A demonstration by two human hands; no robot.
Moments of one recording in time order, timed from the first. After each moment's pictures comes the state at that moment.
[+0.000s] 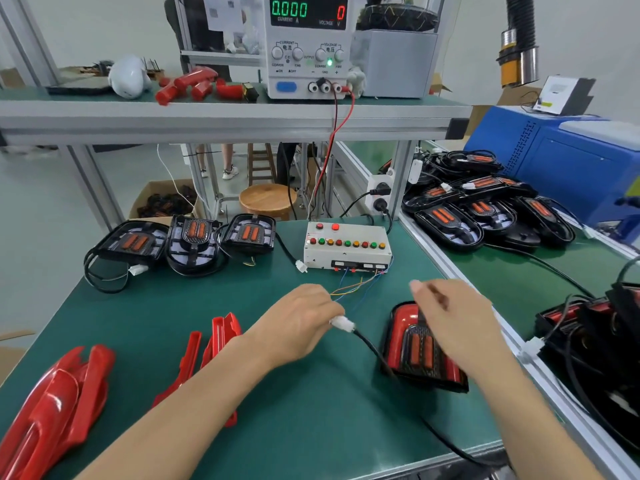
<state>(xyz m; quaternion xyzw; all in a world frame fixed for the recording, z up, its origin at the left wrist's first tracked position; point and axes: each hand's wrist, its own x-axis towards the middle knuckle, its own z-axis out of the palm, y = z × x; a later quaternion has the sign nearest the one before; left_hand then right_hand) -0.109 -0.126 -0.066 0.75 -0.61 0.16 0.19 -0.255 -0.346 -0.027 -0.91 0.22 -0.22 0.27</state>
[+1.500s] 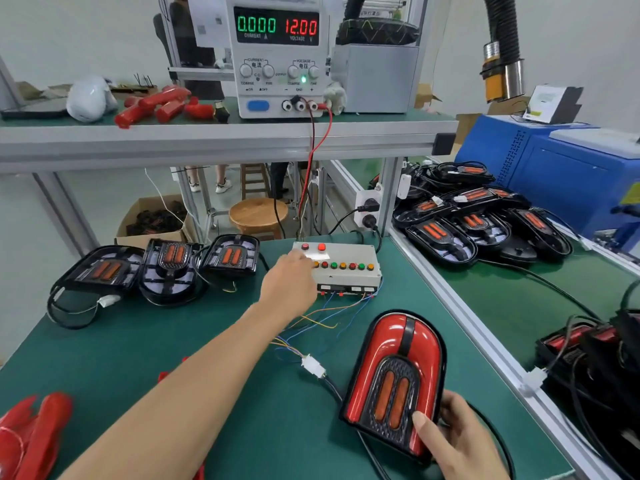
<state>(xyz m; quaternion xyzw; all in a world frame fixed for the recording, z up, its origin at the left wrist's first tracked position) -0.027 -0.208 -0.045 0.94 -0.30 0.05 0.17 -0.311 -0.351 -0.139 -0.71 0.27 -0.17 0.63</state>
